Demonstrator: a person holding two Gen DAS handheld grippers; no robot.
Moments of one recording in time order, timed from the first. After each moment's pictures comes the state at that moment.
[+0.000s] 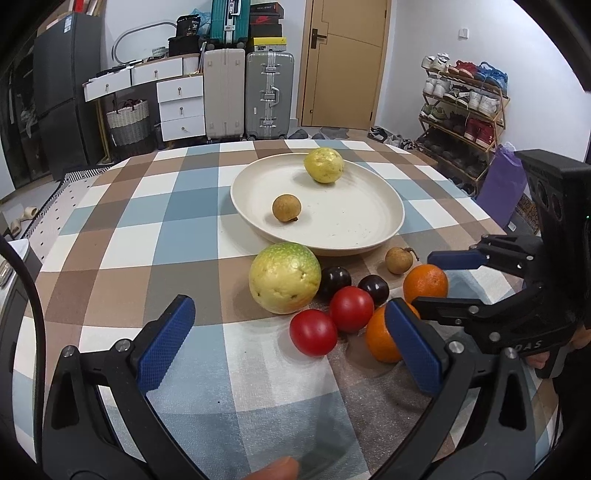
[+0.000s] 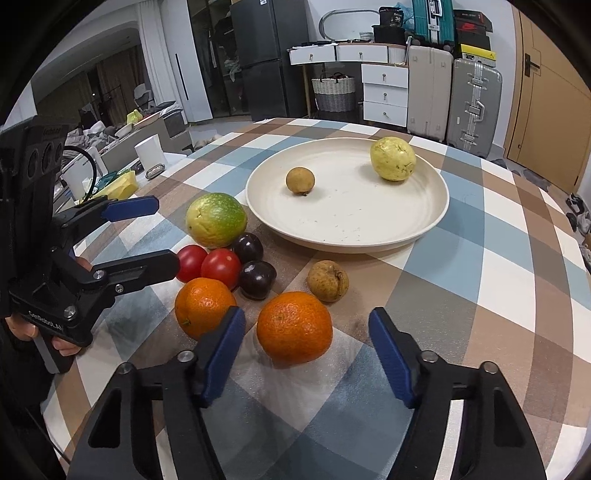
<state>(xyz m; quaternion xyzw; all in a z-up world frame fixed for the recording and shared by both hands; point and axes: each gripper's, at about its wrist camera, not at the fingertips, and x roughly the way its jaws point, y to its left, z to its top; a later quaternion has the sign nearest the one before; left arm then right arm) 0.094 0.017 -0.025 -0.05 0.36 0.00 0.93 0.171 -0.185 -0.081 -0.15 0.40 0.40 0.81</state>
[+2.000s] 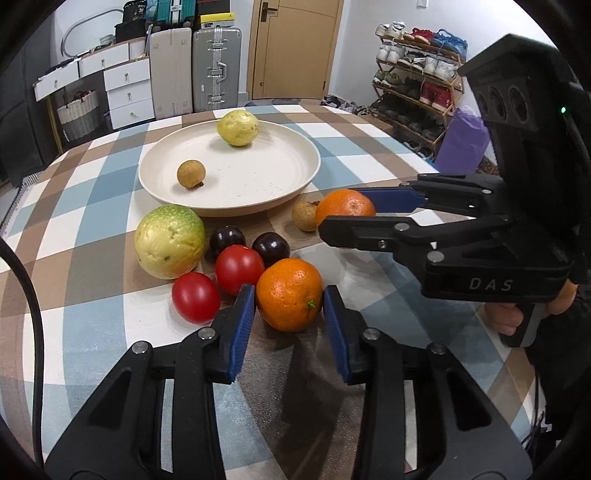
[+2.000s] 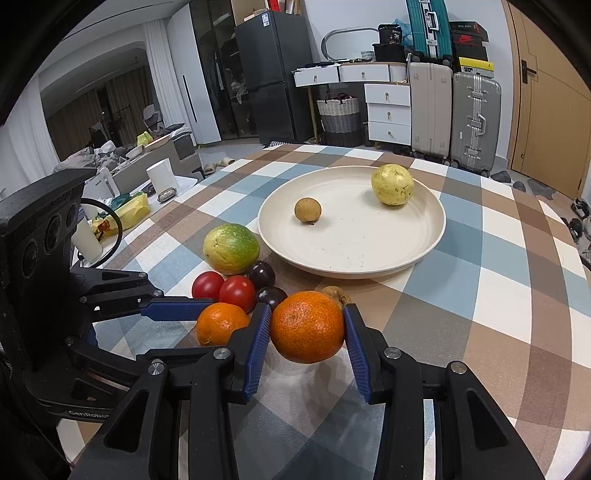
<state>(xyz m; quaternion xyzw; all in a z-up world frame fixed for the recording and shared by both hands) 0.092 -0.044 -0.036 -0.03 0.40 -0.09 0.91 0.168 -0.195 -0.063 -0.11 0.36 0.42 0.82</state>
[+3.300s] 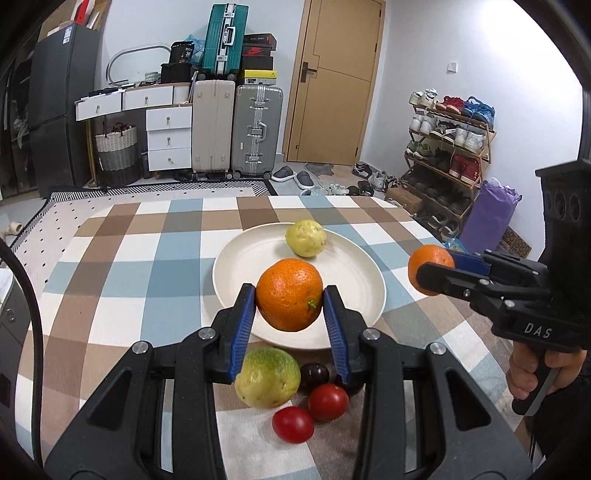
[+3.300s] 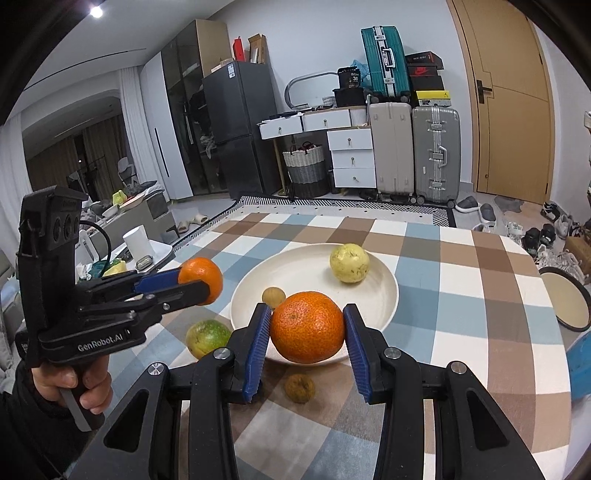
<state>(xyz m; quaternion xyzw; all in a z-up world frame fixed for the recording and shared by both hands) 0.135 0.023 0.025 -0.07 0.29 -0.02 0.95 0.191 -0.203 -0.012 -0.05 0.29 0.37 0.88</state>
